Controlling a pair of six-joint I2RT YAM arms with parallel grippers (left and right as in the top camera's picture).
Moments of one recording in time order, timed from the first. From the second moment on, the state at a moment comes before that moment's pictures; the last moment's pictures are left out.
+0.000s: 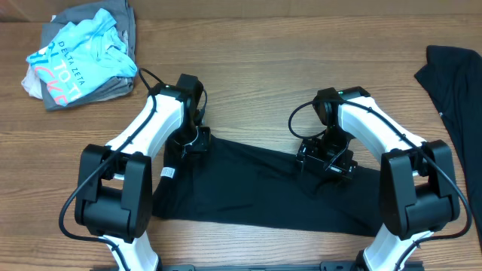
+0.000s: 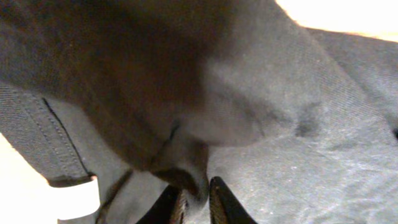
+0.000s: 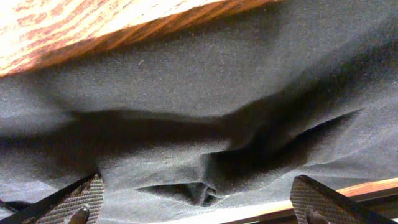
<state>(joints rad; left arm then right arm) -0.25 1.92 1.33 -1.09 0.13 -0.21 0.24 1.90 1.25 -1.27 -0.17 0.65</state>
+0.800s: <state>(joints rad) -0.15 1.92 1.32 -1.11 0.15 -0.19 0.24 1.90 1.25 -1.26 -0.20 0.65</state>
